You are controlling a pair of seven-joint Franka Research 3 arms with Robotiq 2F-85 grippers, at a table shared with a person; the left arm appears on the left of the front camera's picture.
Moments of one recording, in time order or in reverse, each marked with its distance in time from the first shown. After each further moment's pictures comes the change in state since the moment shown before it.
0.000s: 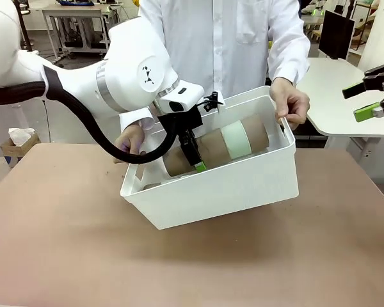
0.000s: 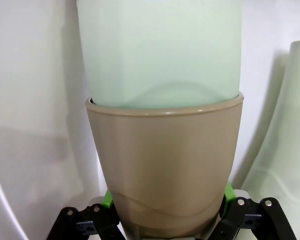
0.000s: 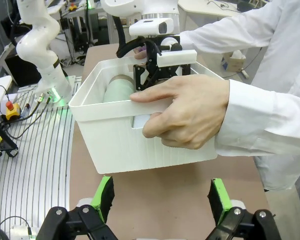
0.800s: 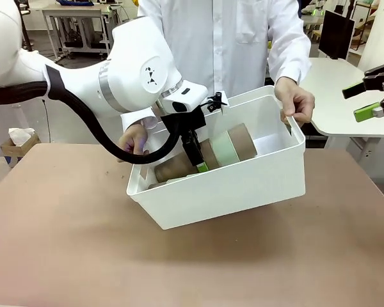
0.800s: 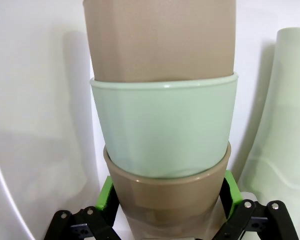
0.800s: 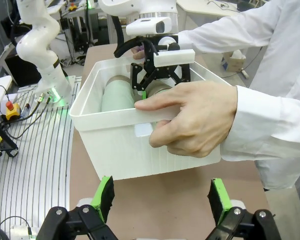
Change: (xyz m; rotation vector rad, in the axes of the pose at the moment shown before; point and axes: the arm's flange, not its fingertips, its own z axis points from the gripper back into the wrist) left arm 0.006 -0.008 0.008 -0.009 0.000 -0.010; right arm 0.000 0.000 0.000 0.000 0.000 0.000
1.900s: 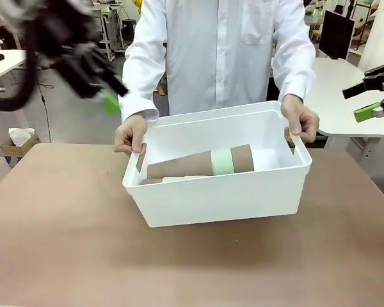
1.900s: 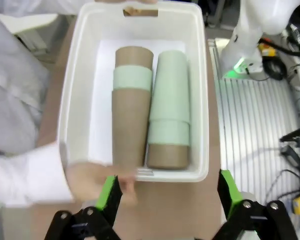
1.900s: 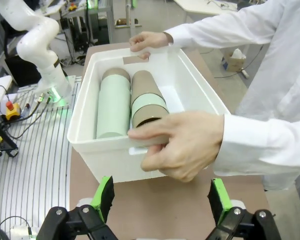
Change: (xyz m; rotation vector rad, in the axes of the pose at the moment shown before) left arm -0.118 -0.089 0.250 -0.057 -0.273 -0.030; right arm 0.000 0.000 0.000 0.000 0.000 -0.001
